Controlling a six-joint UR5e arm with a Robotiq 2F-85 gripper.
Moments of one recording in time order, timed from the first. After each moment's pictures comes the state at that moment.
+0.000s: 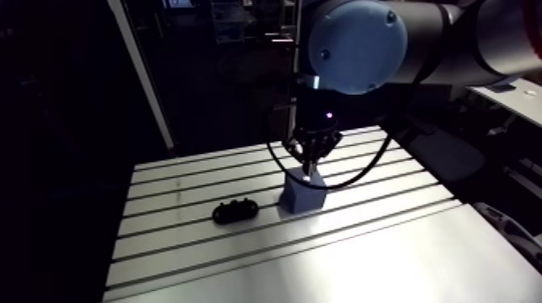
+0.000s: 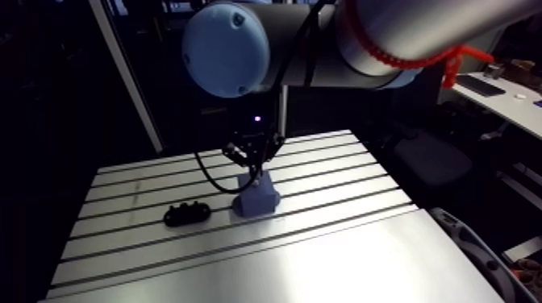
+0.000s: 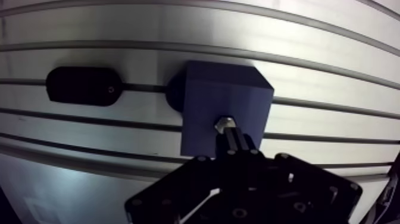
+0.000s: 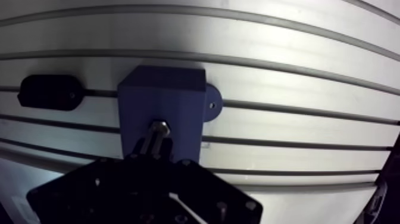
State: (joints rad) arm -0.28 -1.31 1.90 -2.06 -1.59 -1.95
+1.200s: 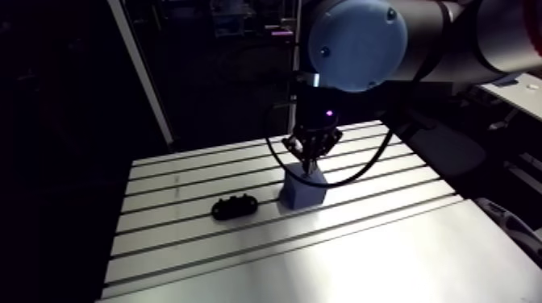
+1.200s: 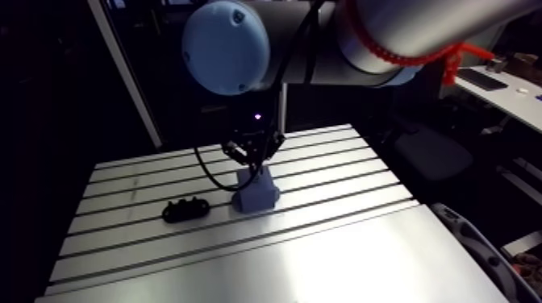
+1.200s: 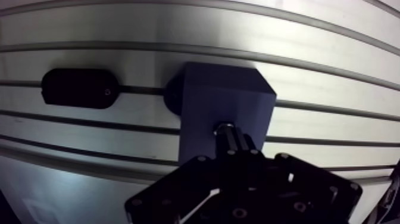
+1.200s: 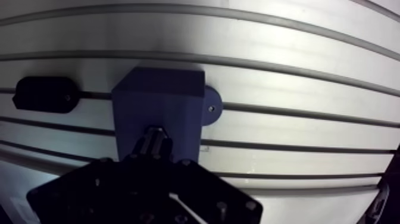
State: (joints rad) arm -0.29 -1.29 1.89 -2.06 -1.59 -1.95
